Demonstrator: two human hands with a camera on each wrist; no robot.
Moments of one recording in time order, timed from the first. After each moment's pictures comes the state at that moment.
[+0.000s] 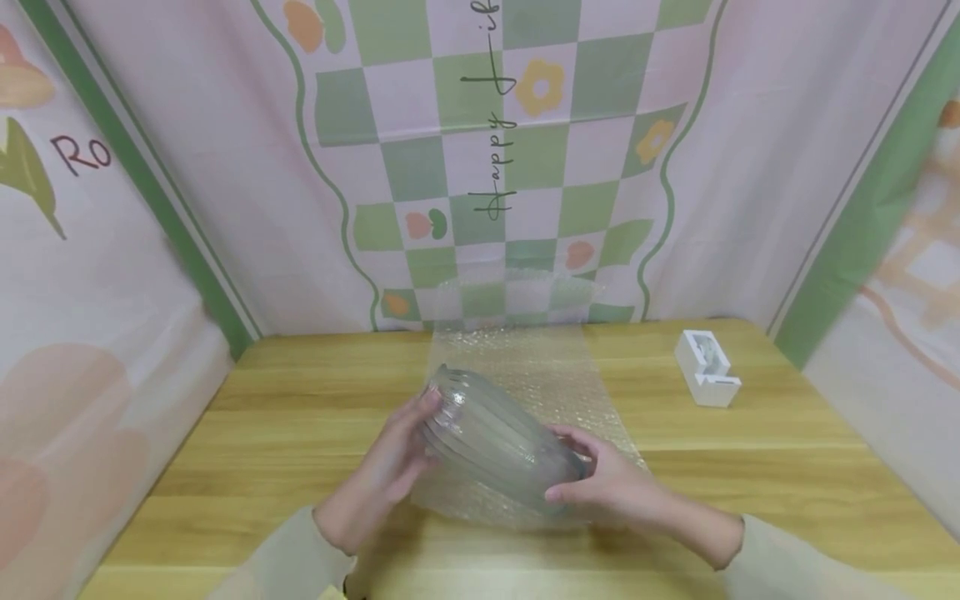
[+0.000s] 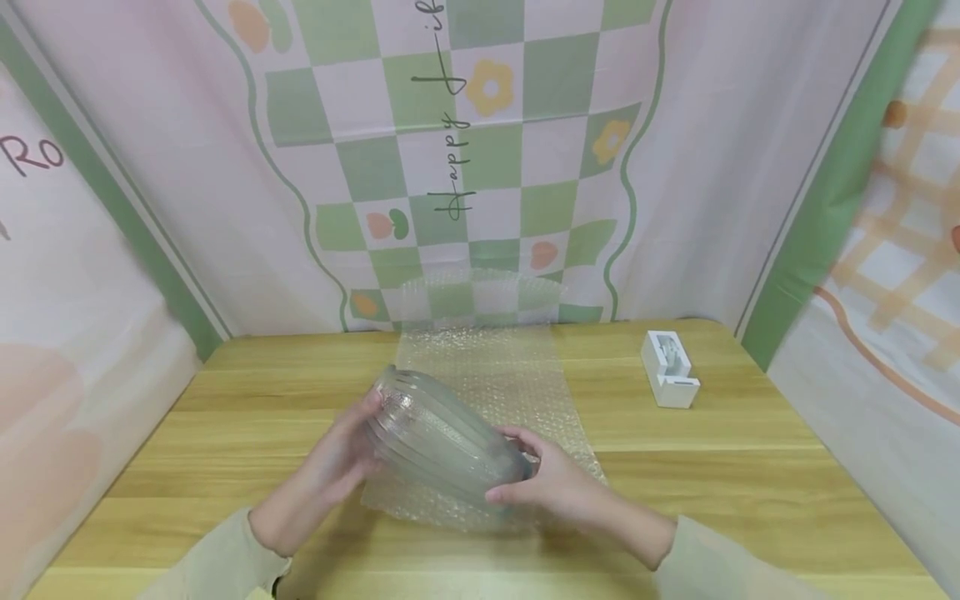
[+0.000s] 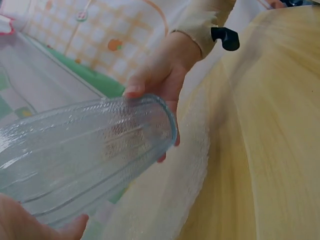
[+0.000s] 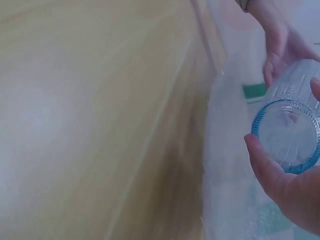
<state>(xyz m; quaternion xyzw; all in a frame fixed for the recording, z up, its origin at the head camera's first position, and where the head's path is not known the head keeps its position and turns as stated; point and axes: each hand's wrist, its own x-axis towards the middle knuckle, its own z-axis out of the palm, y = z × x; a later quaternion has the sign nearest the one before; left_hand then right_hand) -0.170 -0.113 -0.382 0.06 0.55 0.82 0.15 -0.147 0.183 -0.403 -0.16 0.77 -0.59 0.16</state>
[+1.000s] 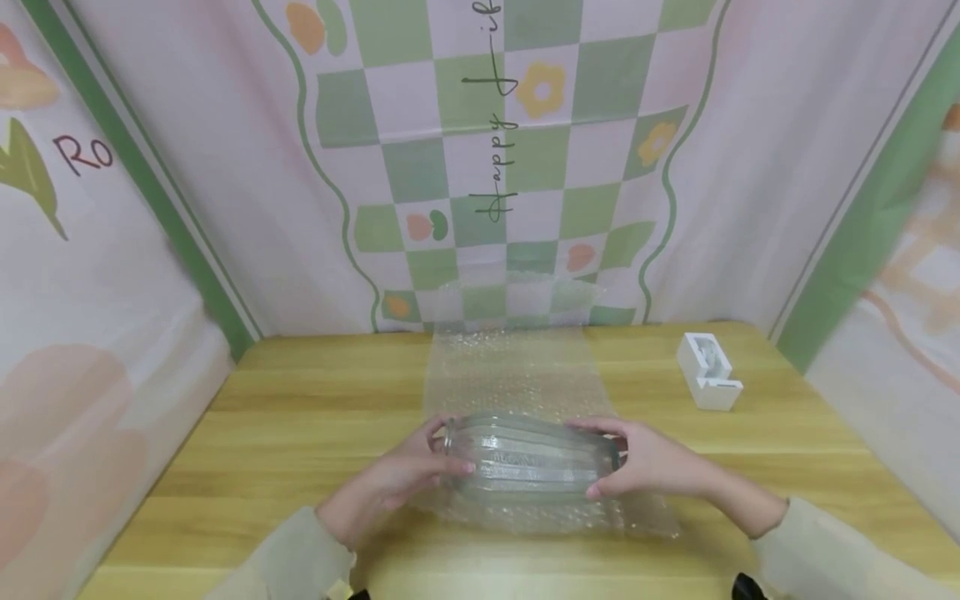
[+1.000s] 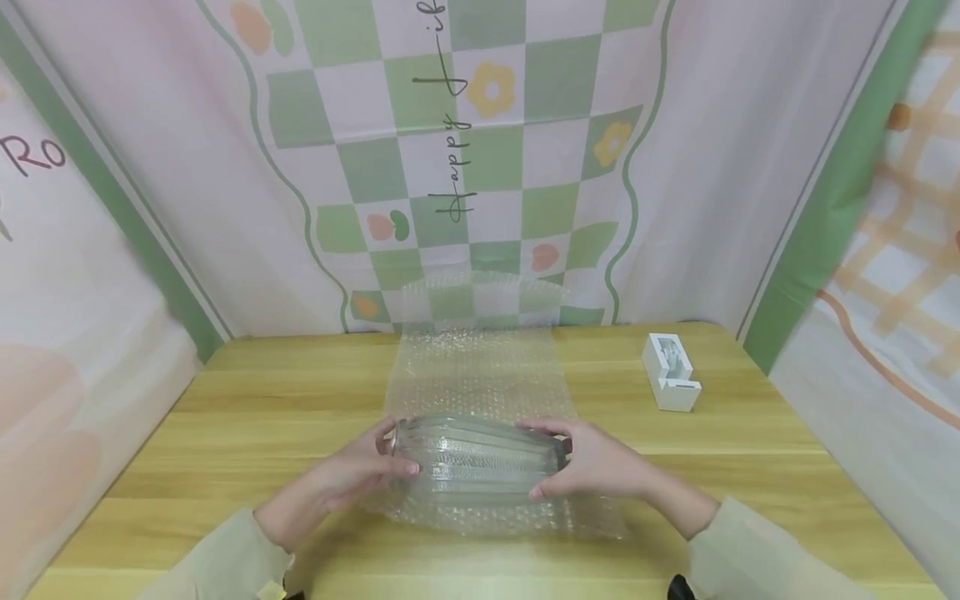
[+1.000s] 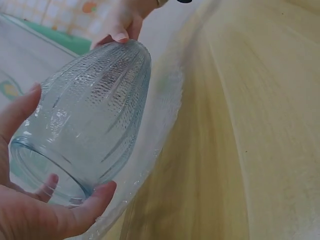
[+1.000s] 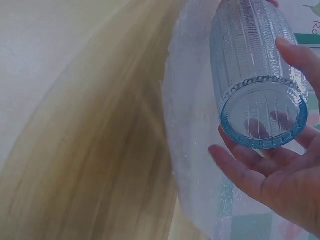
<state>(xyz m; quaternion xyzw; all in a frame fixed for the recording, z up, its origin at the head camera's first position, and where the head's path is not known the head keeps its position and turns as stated) -0.182 -0.121 -0.406 0.11 0.65 0.70 0.29 -0.174 0.234 -0.387 -0.28 0.87 -0.40 0.11</state>
